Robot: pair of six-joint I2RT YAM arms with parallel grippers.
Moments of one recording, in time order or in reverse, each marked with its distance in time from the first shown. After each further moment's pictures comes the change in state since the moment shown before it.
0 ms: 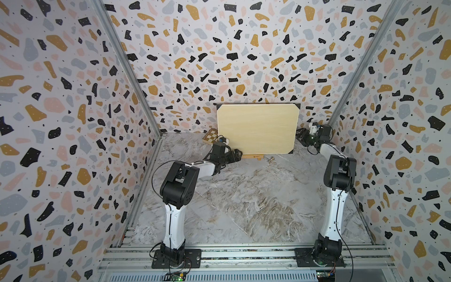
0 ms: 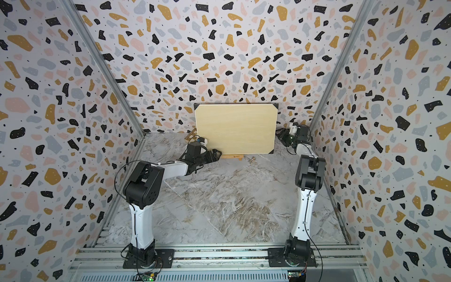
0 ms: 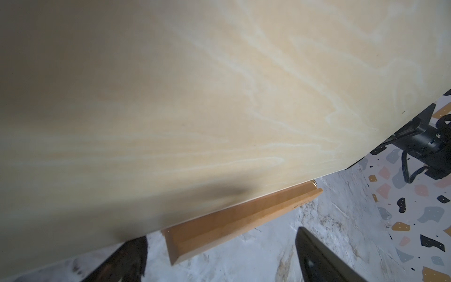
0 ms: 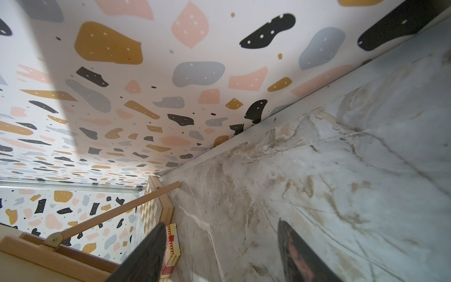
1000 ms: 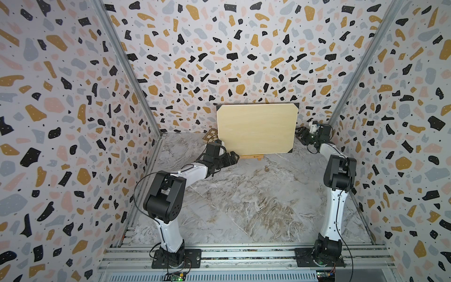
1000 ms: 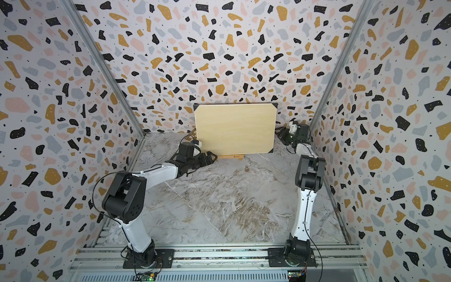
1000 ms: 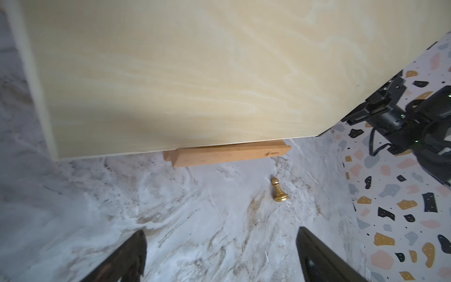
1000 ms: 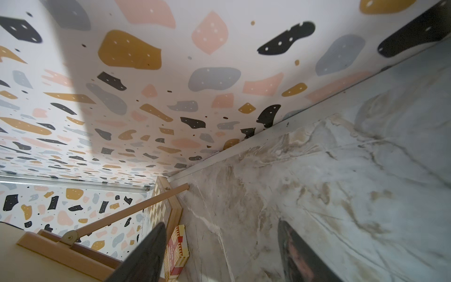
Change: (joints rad) left arm 0.018 -0.229 -0.135 -0.227 0.044 -0.058; right arm -0.002 -0.003 0.000 0.027 -0.018 0.026
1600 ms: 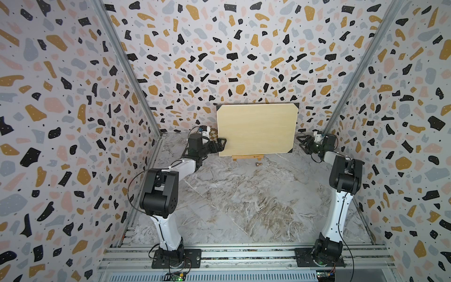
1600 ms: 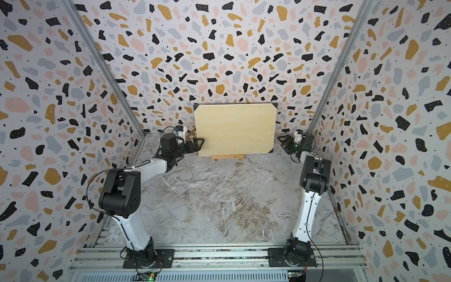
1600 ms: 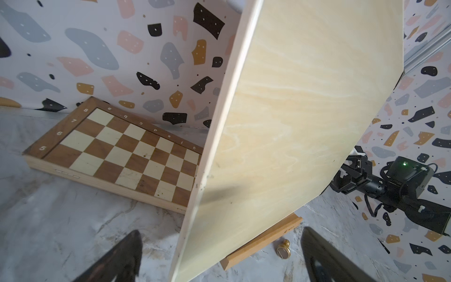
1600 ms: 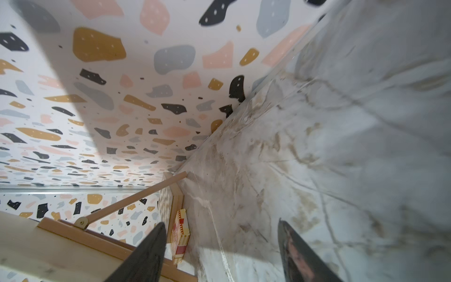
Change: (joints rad) left arm 0.192 -0.025 0.037 0.263 0.074 0.200; right arm -0.079 -0.076 -0.265 0.178 -0.050 0.093
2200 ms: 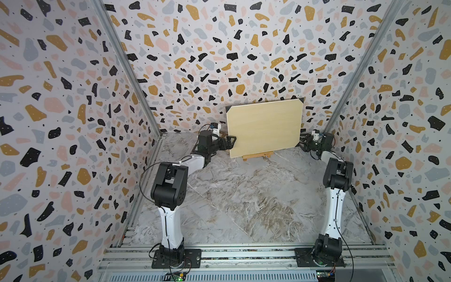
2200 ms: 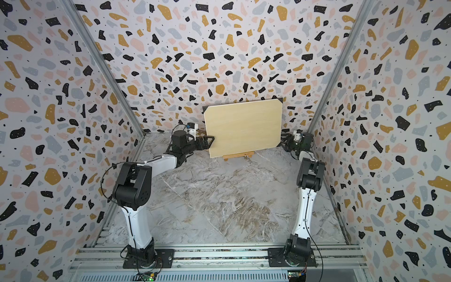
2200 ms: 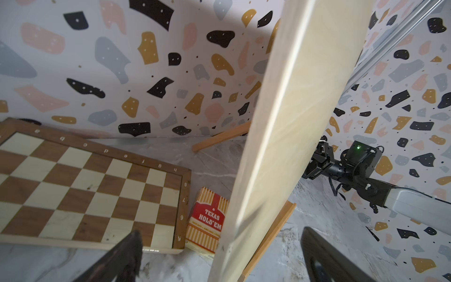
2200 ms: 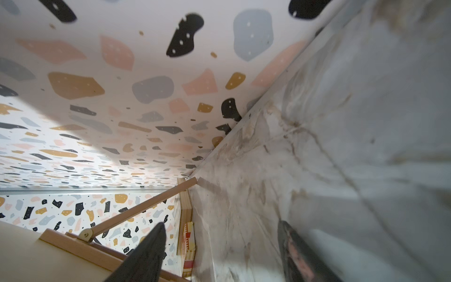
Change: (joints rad) left arm -0.062 0.180 0.150 0.066 0.051 0.026; right arm 0.011 0.279 0.328 0.011 -0.151 0.153
